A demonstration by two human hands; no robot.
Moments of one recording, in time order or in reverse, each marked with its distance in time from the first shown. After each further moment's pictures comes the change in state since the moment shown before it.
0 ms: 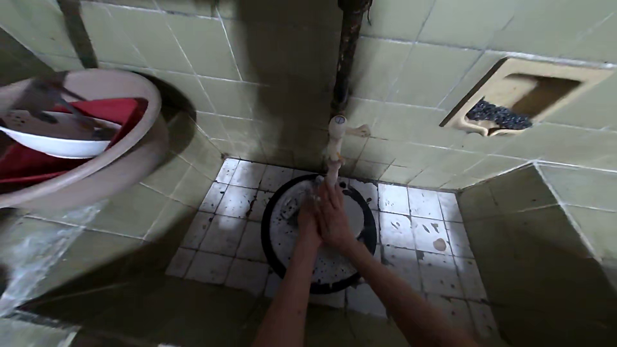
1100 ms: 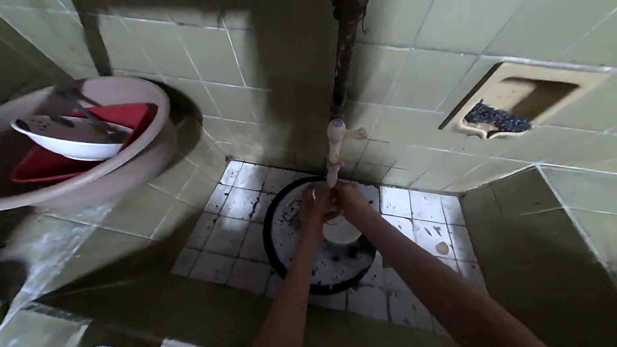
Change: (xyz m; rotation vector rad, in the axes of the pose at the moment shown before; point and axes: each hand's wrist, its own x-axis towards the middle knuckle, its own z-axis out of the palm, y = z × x) left_hand -0.006 0.011 0.003 0.206 -0.163 0.180; right_hand 0.065 -0.013 -0.053 0.854 -0.018 0.961
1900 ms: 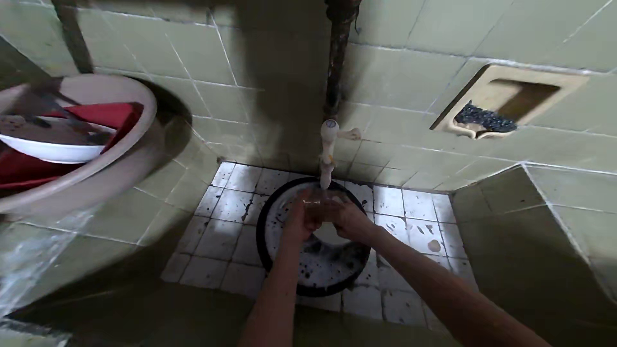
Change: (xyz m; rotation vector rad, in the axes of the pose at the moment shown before) left_hand 0.024 0.012 -0.013 -0.043 0.033 -0.372; right_hand 0.002 0.042 -0.057 -1.223 -0.479 -1.021
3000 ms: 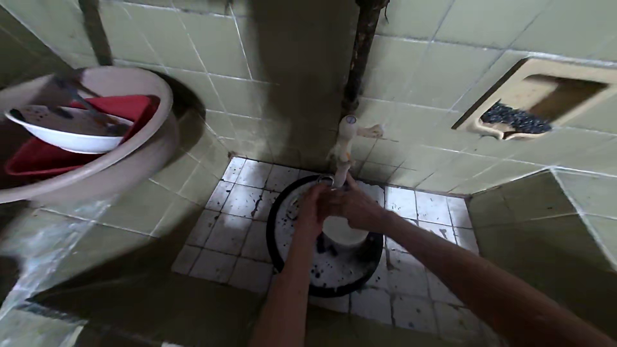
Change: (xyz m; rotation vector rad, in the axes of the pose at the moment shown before) left_hand 0.012 -0.006 -0.002 -0.171 -0.059 0.203; right_hand 0.028 0.008 -0.017 -0.091 -0.141 -0.190
